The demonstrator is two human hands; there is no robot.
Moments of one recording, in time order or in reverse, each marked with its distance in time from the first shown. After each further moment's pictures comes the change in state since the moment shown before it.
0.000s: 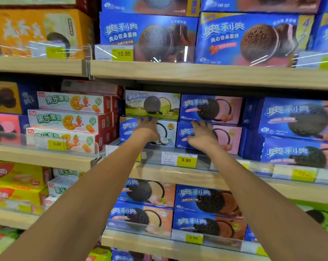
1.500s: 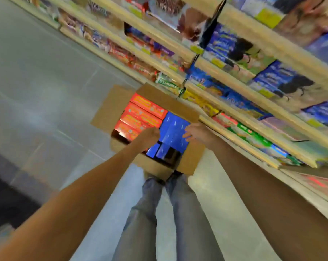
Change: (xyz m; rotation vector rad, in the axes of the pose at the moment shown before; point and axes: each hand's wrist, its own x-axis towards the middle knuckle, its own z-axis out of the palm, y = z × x) left_hand -0.573 -0.290 0.472 -0.791 -0.753 -0.942; right_hand -0.531 -0.037 0.481 0.416 -1.373 0.744
